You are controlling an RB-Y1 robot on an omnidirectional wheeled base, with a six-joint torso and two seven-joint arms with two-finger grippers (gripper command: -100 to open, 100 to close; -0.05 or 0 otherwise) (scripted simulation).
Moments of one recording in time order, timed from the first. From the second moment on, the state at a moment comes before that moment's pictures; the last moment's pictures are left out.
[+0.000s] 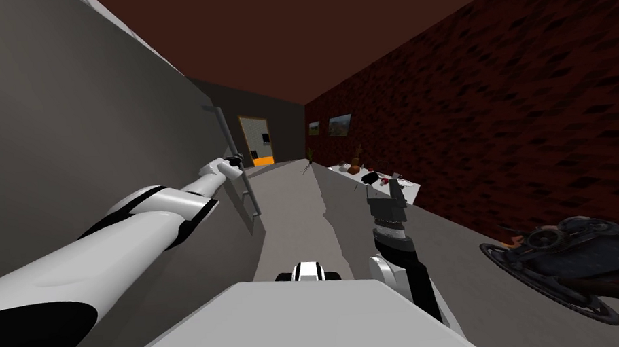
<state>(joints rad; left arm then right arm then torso) -1.17 0.84 -0.32 -0.47 -0.16 0.31 0.18 0.49 -0.05 0.00 -2.37 -0.06 -0.50 -0.05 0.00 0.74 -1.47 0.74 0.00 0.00</state>
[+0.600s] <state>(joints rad) -1.12 0.83 -0.38 -0.67 0.00 0.35 0.08 0.49 -0.05 0.00 -2.37 -0.06 -0.50 -0.05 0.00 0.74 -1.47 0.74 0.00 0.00</state>
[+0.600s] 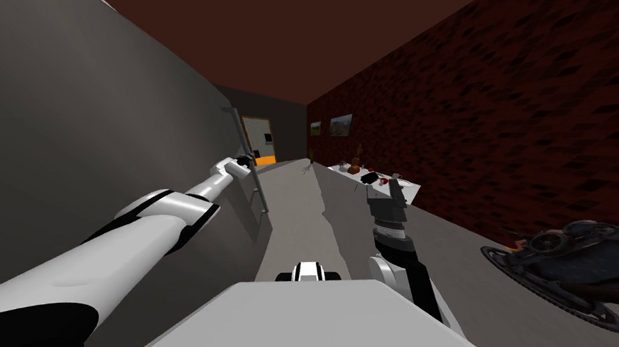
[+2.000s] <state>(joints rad) -1.10 0.81 -0.54 -0.92 0.29 0.36 -0.05 0.49 -0.05 0.00 -2.37 -0.06 -0.50 -0.05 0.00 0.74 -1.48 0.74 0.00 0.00</state>
